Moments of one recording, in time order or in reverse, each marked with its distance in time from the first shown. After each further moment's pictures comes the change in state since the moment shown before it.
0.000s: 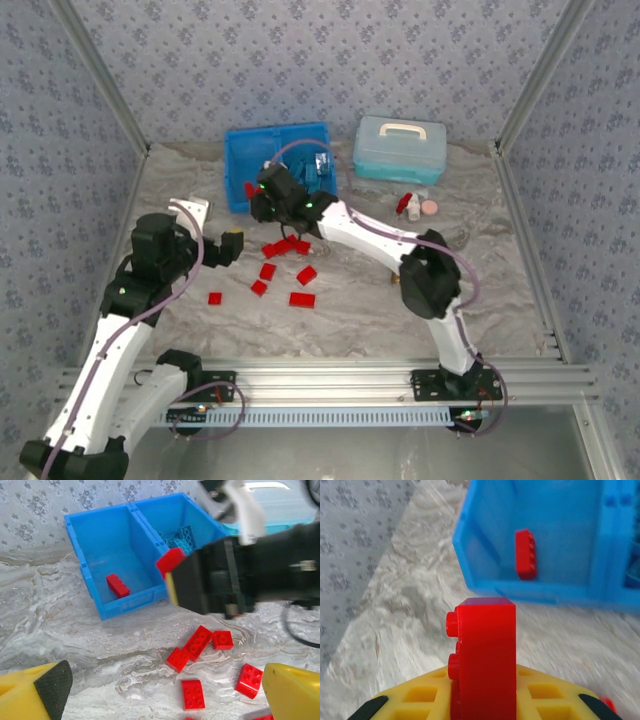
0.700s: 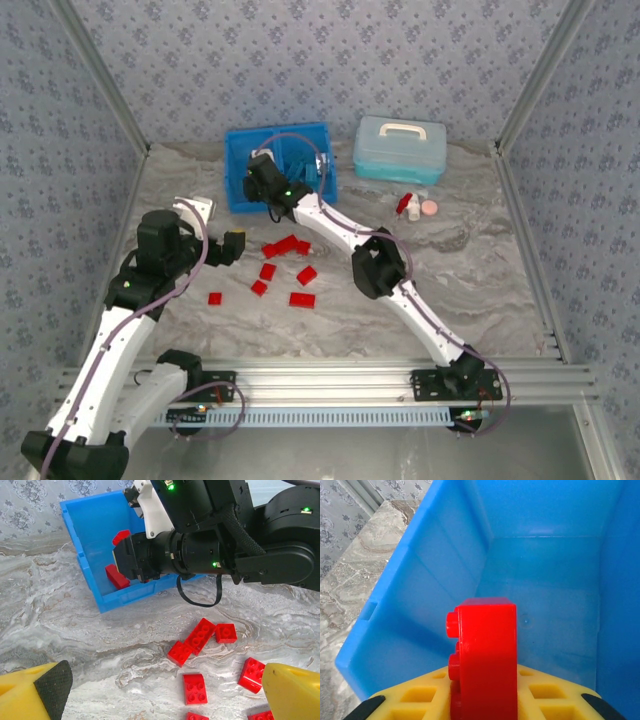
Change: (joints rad) left arm 0.000 0.026 0.000 -0.006 -0.001 0.004; right arm -0.079 0.580 0.690 -0.026 0.074 -0.168
